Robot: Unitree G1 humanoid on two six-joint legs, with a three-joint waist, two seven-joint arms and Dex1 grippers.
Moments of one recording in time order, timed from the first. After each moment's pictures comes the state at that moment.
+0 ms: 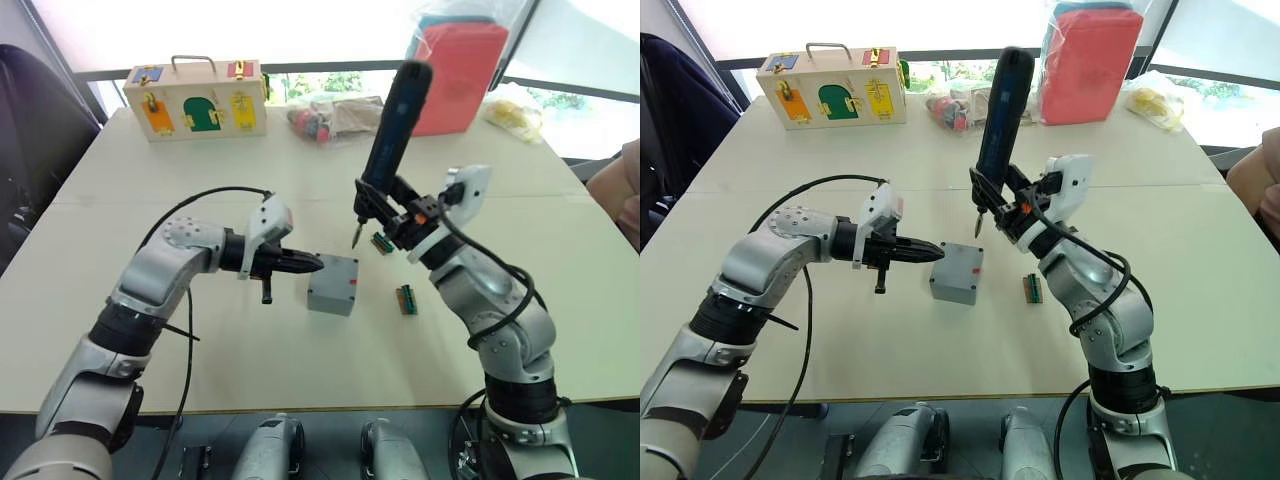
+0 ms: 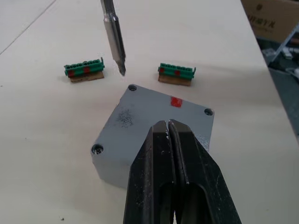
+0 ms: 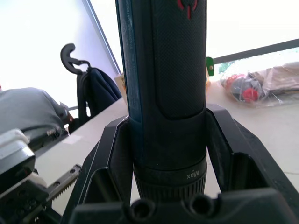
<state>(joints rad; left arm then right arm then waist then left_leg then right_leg) -0.72 0.59 -0.28 0.01 -0.38 0.56 -1.16 -0.40 -0.28 0.00 -0.43 0.59 0.53 0.22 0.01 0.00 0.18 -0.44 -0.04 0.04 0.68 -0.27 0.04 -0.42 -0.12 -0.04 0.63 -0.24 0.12</state>
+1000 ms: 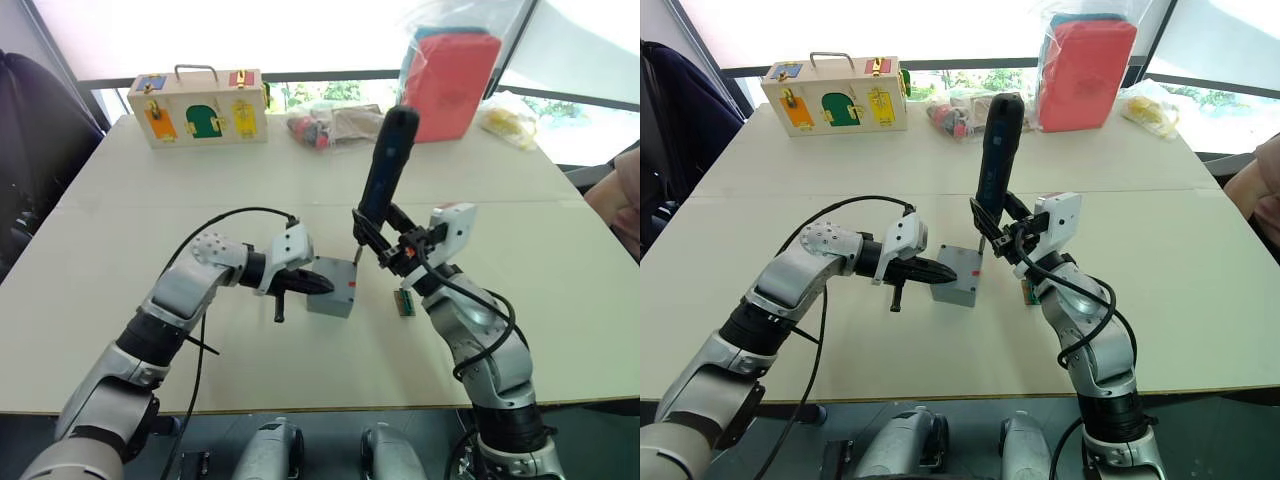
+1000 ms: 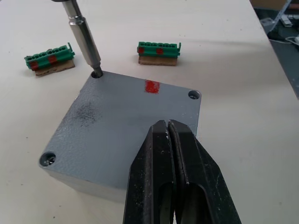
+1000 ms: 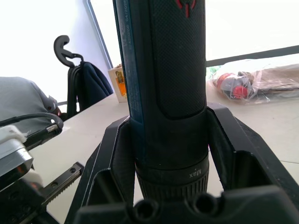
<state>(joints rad) -0.66 0.54 -0.35 -0.01 -0.25 0.50 -1.17 -0.28 -0.21 0.07 -0.36 0.36 0.33 0.29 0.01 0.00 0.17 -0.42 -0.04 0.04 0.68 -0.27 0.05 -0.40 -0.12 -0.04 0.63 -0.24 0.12</state>
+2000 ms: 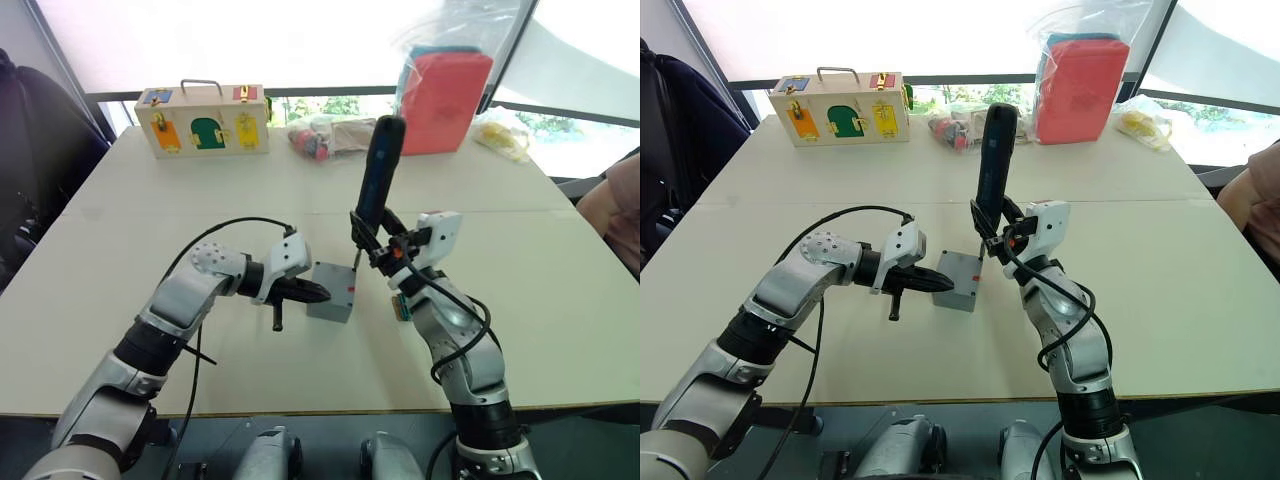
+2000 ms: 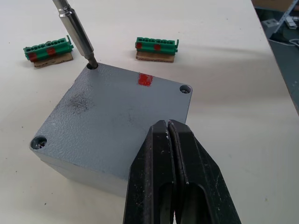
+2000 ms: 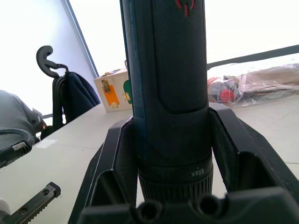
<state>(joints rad) -0.63 0.55 -0.35 -0.02 -0.25 0.53 -1.16 -0.26 -0.12 0.07 -0.27 0.30 0.26 0.24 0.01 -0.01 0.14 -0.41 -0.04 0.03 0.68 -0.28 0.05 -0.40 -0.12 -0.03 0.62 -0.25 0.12</state>
